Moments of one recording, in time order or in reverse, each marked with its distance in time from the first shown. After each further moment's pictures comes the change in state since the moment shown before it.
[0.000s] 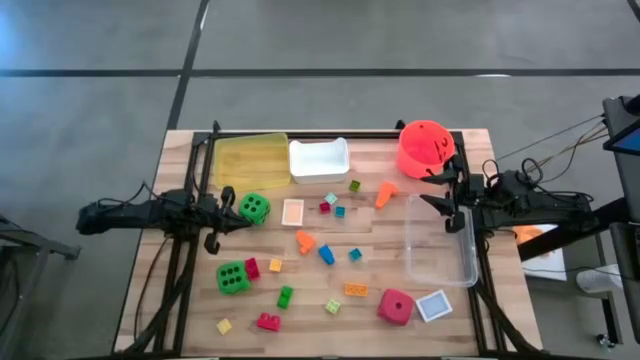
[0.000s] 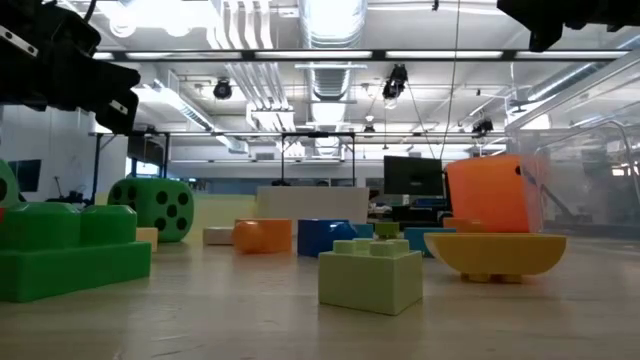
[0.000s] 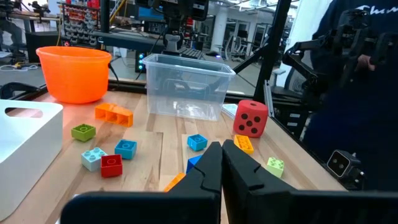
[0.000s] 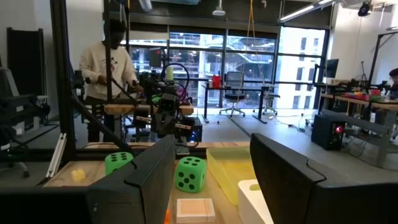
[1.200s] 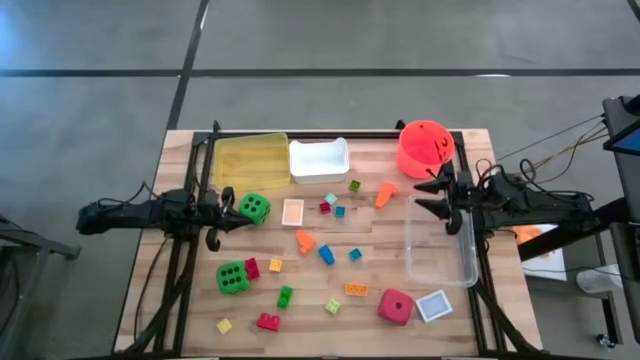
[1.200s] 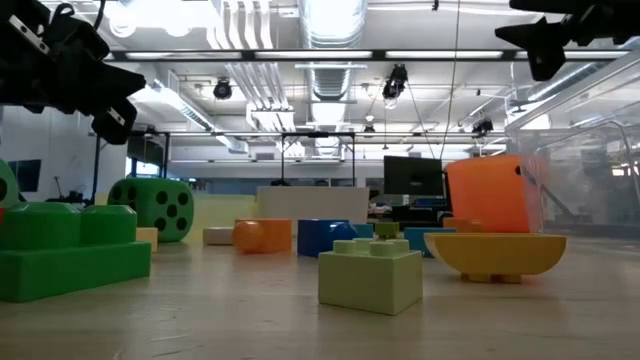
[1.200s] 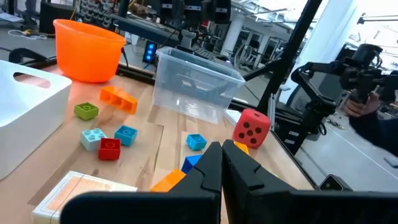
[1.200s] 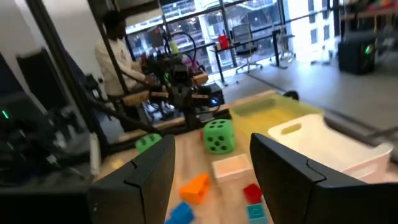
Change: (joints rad) left arm 0.002 0.000 0.000 -0.005 -0.052 -0.179; right arm 0.000 0.013 0.000 -0.126 -0.009 0.358
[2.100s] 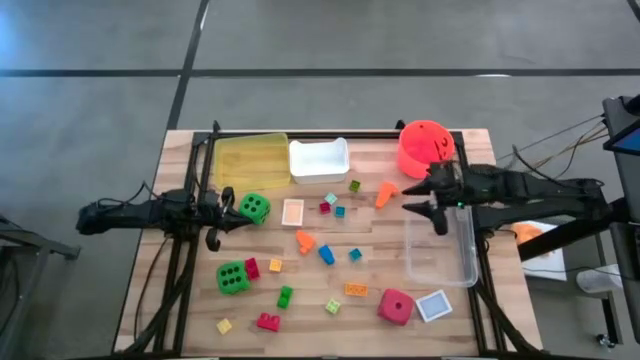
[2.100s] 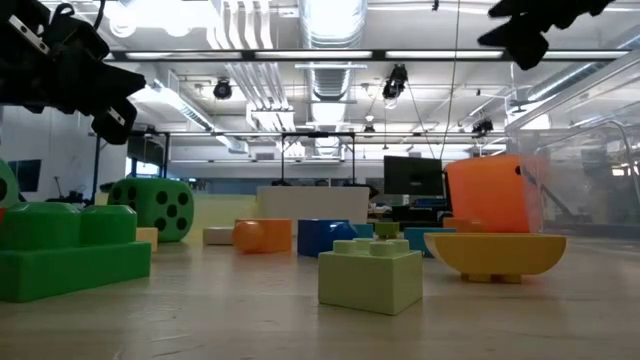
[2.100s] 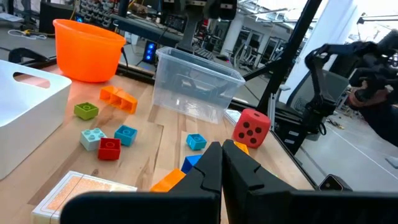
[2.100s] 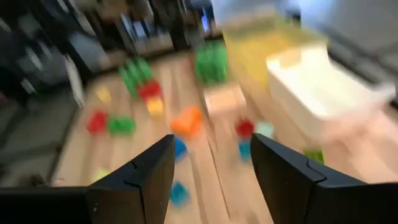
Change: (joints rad) left arm -0.001 0.000 0.000 0.000 0.000 0.000; right arm 0.000 0.414 0.353 -0.387 -0.053 -0.020
